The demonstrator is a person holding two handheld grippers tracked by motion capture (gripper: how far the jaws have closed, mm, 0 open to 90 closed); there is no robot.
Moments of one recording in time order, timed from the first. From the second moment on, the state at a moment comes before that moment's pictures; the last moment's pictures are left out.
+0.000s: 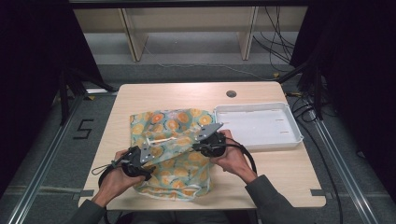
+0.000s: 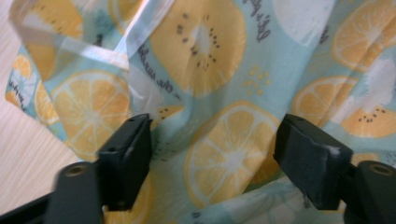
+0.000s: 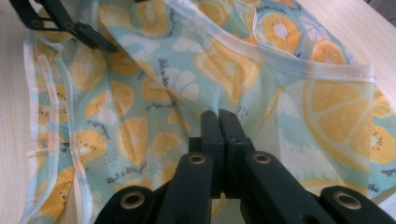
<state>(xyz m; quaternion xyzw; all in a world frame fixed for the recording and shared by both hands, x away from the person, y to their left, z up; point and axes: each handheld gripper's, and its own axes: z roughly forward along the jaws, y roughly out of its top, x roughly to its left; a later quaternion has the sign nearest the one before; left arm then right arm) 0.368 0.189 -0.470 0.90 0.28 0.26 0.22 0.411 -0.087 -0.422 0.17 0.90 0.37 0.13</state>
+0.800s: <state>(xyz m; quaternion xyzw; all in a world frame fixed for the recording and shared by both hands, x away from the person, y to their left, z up) 0.372 0.240 -0.368 0.86 0.31 0.11 0.40 0.411 -0.088 -0.367 0.14 0.88 0.43 0.15</state>
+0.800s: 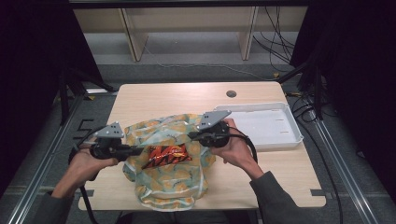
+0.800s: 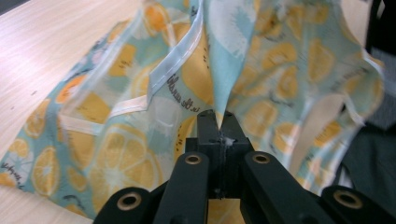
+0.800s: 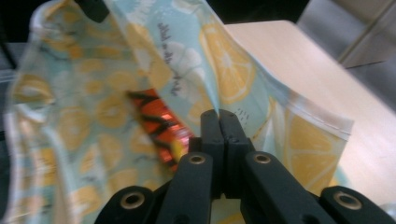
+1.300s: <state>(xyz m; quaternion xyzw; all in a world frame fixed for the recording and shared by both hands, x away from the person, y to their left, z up) 0.454 0.252 -0.438 0.84 0.41 0.07 0.36 0.482 -0.055 -0.432 0.18 0.90 0.35 0.18</state>
